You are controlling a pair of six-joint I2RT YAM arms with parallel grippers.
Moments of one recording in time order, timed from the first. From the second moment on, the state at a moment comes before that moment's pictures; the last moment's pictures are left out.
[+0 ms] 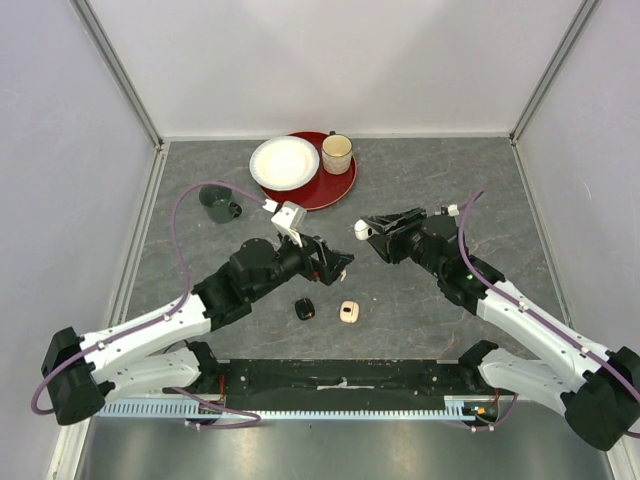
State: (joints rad) left arm -0.94 0.97 0.69 0.15 -0.08 -0.48; right arm 0.62 0.99 0.70 -0.06 0.04 1.68
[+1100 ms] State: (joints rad) left arm -1.00 1.25 0.76 0.43 -0.23 -0.44; right arm 0.62 0.99 0.70 -0.06 -0.07 1.71
